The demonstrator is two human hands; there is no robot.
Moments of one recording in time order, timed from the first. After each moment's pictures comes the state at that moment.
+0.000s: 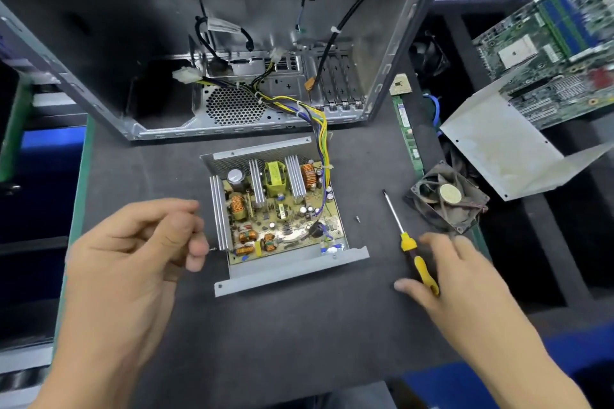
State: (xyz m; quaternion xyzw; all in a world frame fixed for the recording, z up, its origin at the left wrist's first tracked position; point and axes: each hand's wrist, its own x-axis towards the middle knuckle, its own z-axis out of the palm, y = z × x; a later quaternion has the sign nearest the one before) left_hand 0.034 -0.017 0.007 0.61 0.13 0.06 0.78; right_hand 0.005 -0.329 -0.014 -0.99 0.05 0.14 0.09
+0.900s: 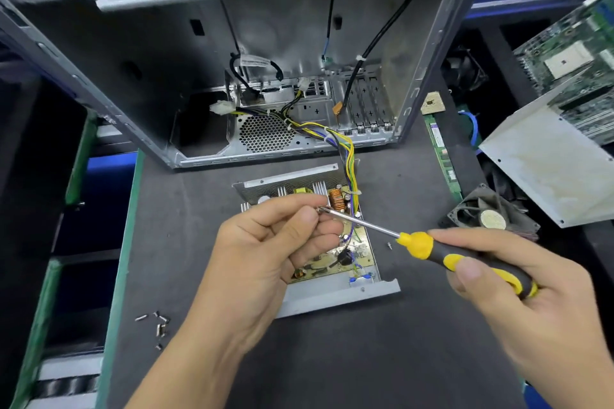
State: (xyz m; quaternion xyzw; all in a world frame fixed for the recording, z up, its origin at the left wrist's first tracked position) left_hand 0.068 -0.080 0.028 0.52 0.16 -0.10 0.84; right_hand 0.034 -0.305 0.037 -0.80 -0.01 -0.03 0.60
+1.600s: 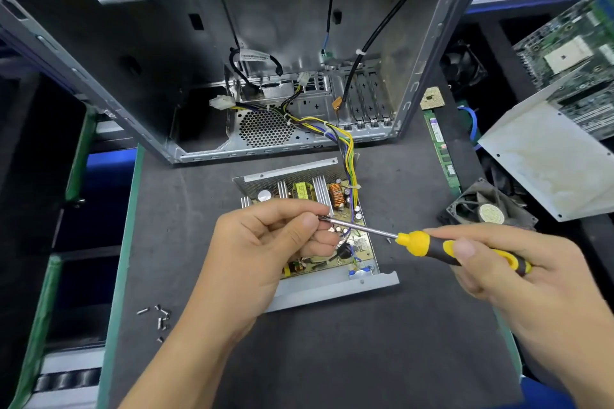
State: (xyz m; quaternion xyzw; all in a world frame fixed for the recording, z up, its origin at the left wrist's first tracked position) left_hand 0.064 -0.074 0.024 0.62 0.11 -0.10 0.77; right_hand 0.043 -0.312 0.051 -0.76 0.01 0.10 0.64
